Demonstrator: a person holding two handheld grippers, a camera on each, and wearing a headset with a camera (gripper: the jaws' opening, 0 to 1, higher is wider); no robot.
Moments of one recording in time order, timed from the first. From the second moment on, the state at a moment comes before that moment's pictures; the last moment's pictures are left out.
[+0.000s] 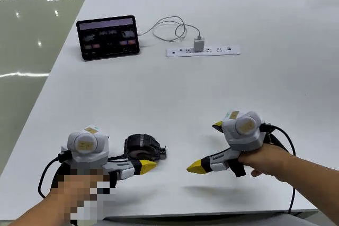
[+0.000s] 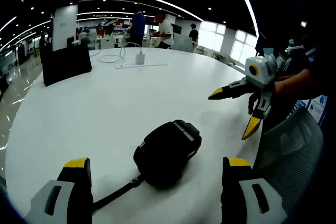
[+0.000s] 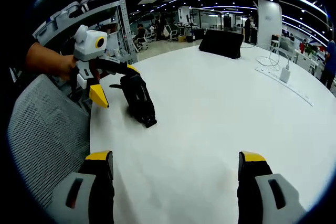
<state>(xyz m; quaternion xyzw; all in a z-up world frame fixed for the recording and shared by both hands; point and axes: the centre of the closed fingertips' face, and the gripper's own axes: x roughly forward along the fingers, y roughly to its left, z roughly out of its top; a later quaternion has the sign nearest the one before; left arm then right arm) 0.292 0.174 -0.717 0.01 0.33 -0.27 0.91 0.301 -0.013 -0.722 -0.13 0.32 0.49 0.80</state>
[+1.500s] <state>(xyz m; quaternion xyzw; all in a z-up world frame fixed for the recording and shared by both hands) 0.263 0.212 -0.700 -0.01 0.32 -0.30 0.90 0.263 -0.180 -0.698 -0.11 0.32 0.40 0.85</state>
